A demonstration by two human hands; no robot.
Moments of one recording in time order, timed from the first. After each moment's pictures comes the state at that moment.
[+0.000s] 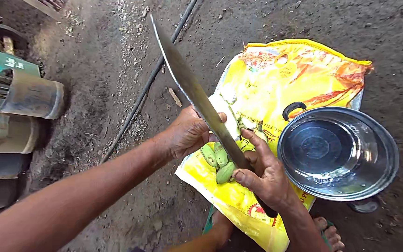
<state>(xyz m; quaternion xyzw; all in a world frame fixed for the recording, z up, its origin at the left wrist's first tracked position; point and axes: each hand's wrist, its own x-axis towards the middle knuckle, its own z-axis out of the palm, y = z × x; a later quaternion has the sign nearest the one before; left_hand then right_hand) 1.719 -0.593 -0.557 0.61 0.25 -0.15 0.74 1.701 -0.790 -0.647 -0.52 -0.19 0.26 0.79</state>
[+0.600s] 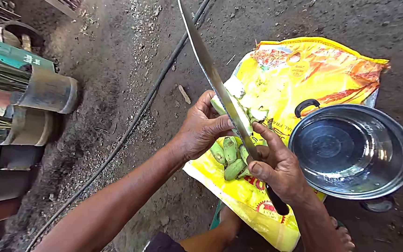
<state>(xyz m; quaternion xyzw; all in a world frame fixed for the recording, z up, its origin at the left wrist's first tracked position) 1.693 -0.592 -0.561 0.62 0.18 -0.04 0.76 1.699 -0.788 -0.641 -0.48 -0.19 0.29 0.80</state>
